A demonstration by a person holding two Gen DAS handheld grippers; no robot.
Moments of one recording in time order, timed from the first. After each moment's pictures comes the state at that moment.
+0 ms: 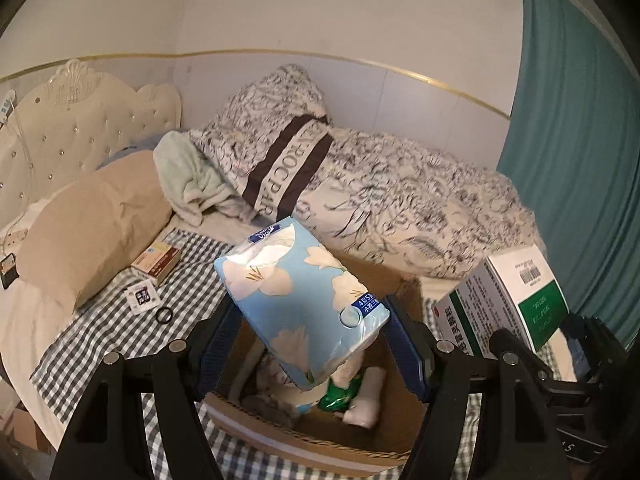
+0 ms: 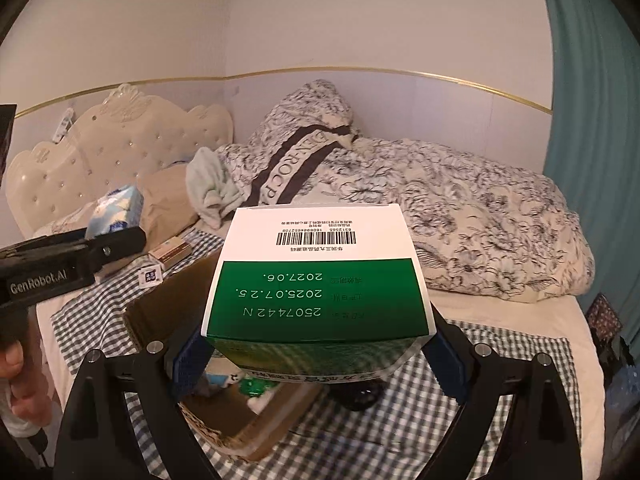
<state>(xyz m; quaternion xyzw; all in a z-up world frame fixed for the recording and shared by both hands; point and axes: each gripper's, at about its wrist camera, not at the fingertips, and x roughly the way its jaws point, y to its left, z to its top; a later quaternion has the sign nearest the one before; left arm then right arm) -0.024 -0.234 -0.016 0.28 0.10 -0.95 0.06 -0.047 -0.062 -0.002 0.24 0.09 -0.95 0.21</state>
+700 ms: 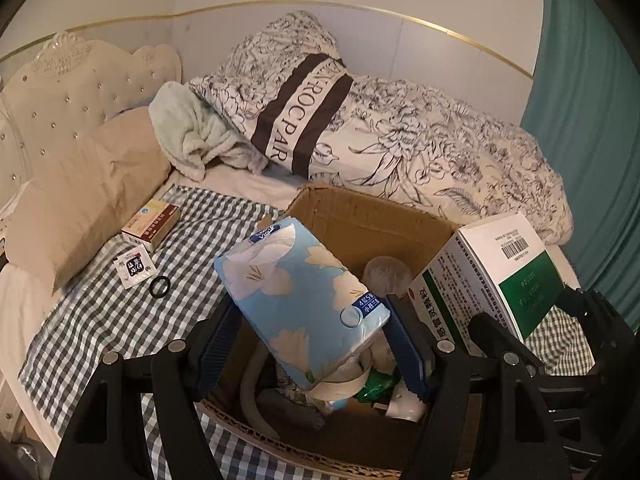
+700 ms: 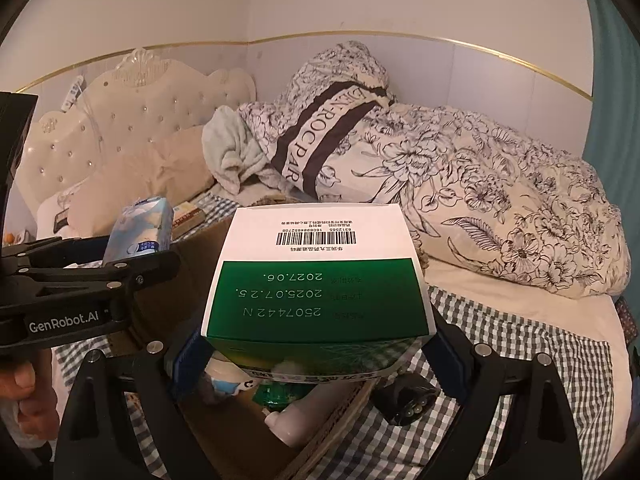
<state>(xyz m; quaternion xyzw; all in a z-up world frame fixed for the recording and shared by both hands) -0.076 -0.254 -0.082 0.35 0.10 -0.93 0.06 -0.100 -0.114 -0.062 0.28 0.11 -0.92 0.24</state>
